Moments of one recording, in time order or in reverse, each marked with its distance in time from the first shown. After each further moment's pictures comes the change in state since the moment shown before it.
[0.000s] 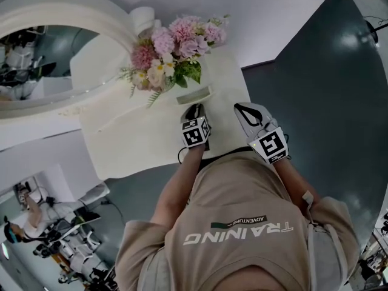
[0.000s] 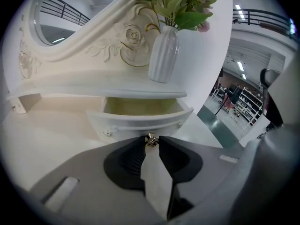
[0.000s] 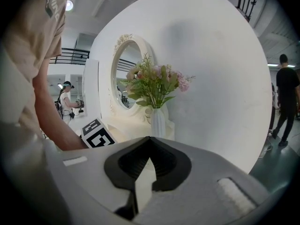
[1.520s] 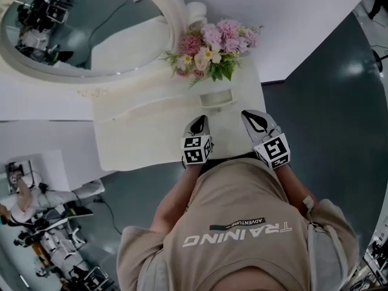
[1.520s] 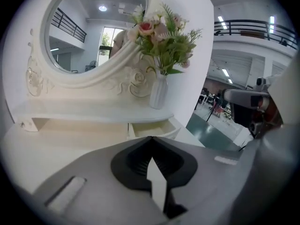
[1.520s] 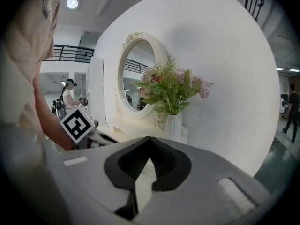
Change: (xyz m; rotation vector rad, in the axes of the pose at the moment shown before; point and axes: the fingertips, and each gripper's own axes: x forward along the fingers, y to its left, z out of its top) left arm -0.097 0.024 0.016 0.077 -0.171 -0.091; right arm 0.018 0.050 0.013 -0.037 0.017 0.021
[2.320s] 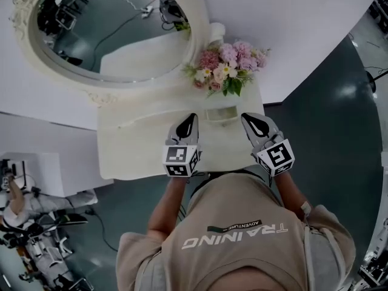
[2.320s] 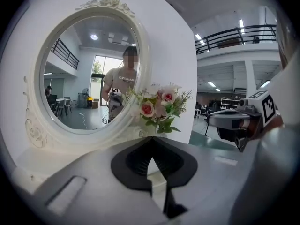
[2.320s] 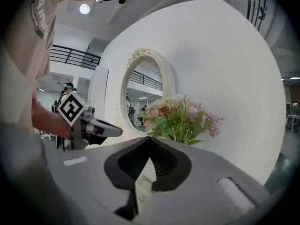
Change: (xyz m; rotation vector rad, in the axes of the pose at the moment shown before) left arm -0.095 0.018 0.141 0.148 -0.312 -0.053; right arm 0.004 0.018 0.100 -0.070 -0.160 -0.001
